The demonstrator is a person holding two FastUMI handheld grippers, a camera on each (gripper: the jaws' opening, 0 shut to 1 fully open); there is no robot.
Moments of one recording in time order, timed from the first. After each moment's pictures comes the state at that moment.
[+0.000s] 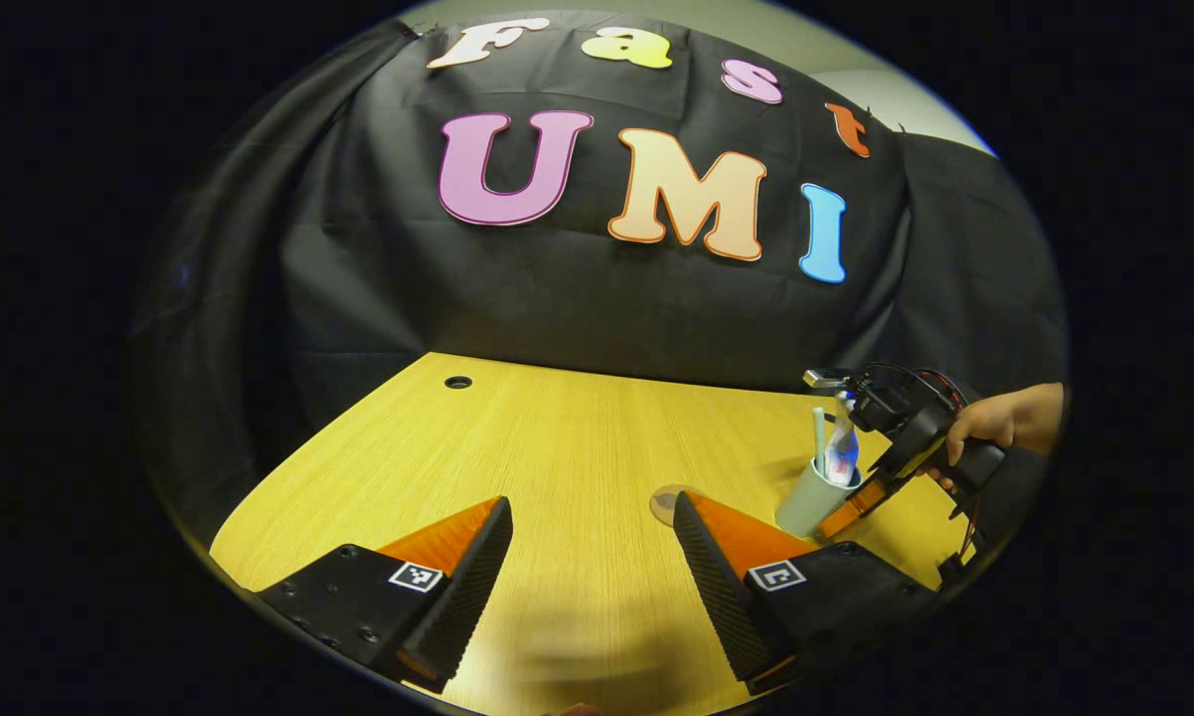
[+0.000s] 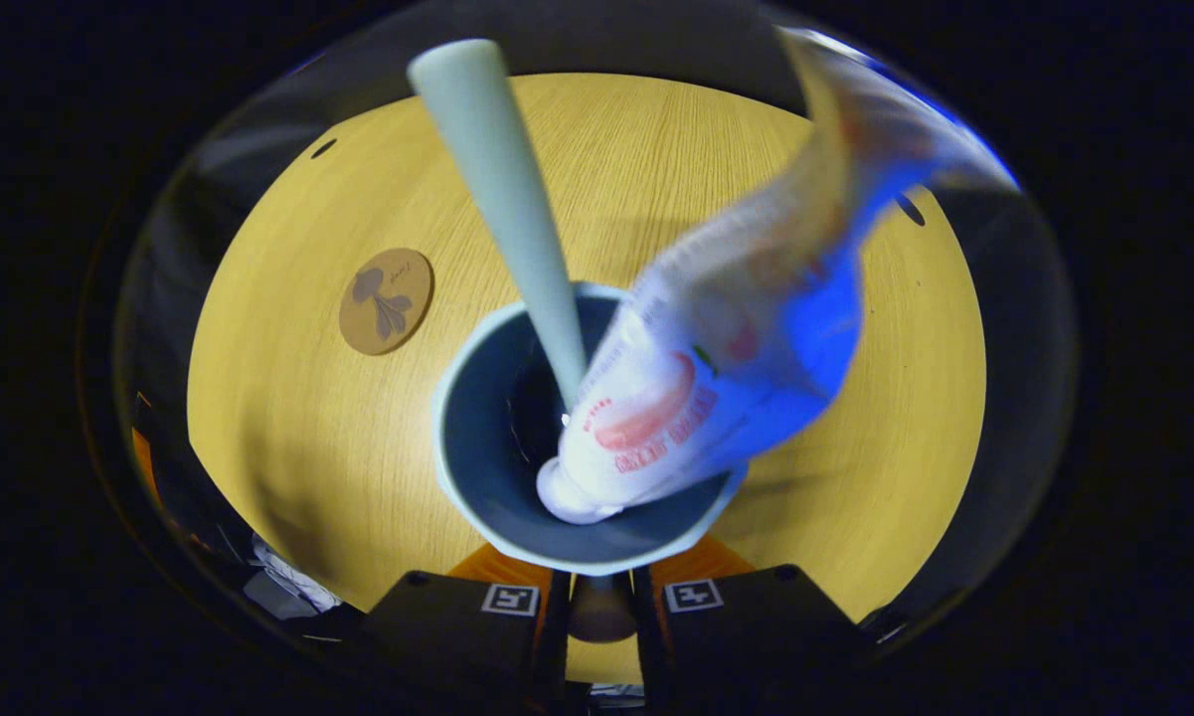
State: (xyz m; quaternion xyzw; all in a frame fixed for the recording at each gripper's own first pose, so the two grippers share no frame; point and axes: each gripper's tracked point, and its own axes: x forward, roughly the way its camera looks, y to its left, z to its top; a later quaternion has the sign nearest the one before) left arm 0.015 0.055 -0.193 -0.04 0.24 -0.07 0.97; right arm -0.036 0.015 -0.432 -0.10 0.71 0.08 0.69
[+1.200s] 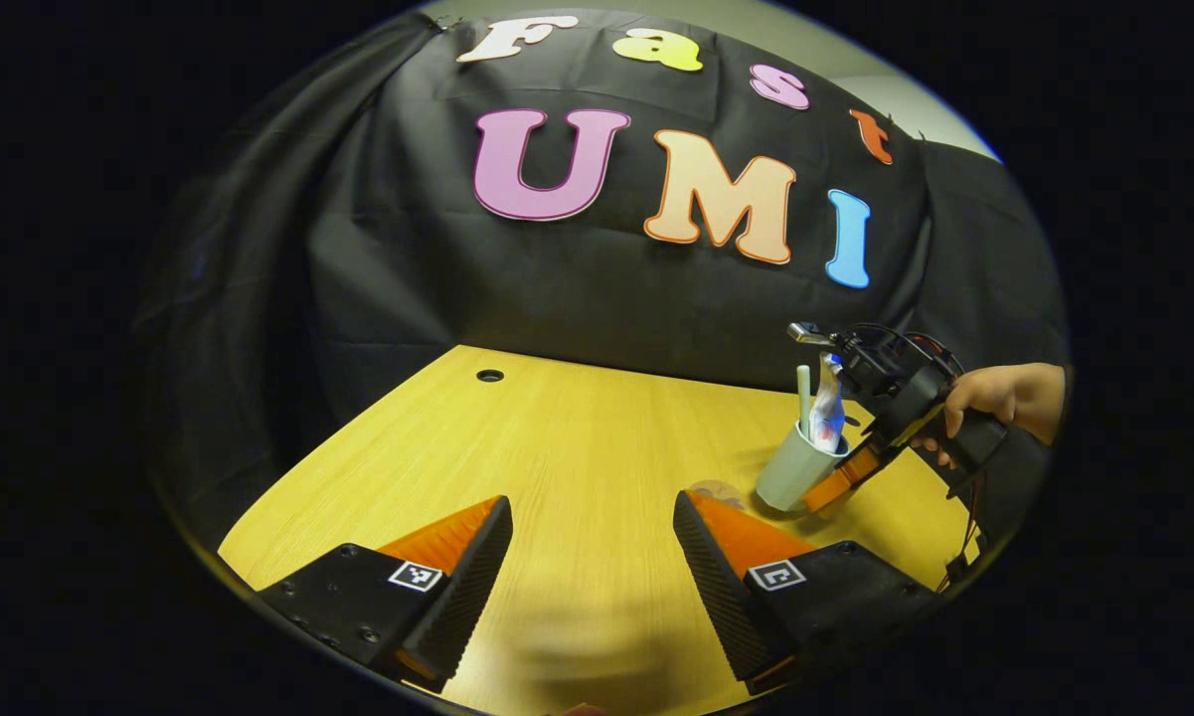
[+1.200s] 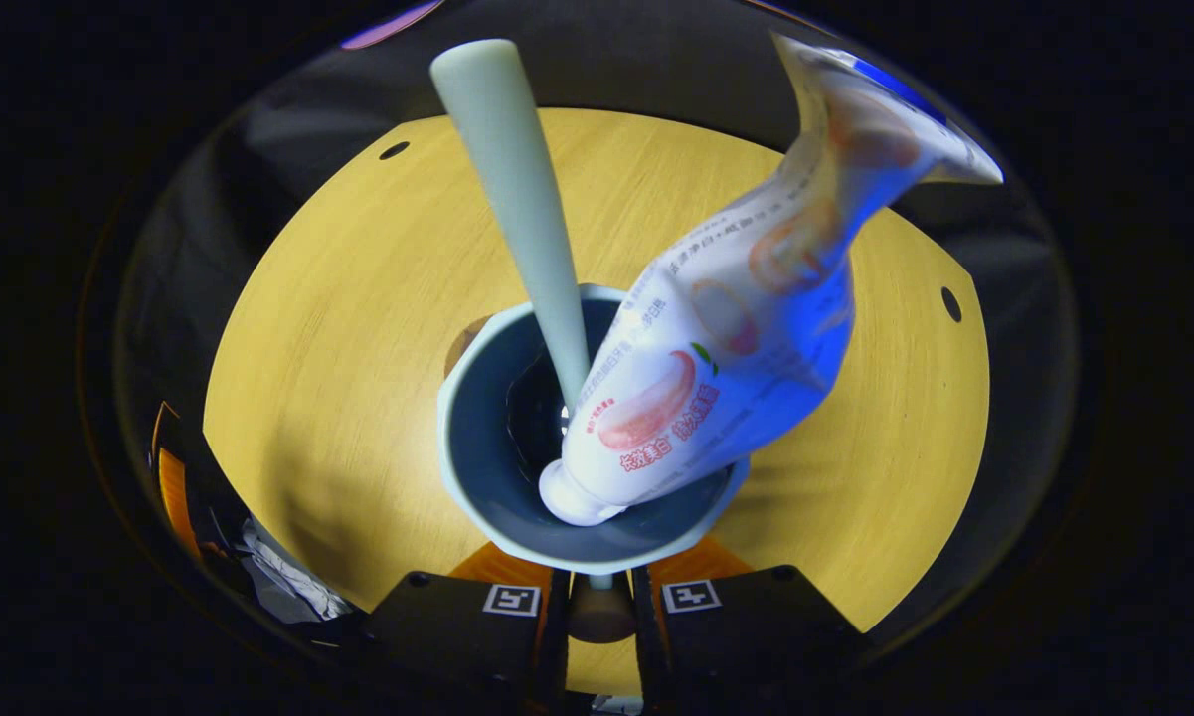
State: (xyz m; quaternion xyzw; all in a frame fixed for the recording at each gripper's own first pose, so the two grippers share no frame) left arm 0.005 0.105 -0.198 -0.05 0.25 -0.03 0.97; right arm 0.007 0.114 -0.403 -0.12 0.67 0.15 0.72
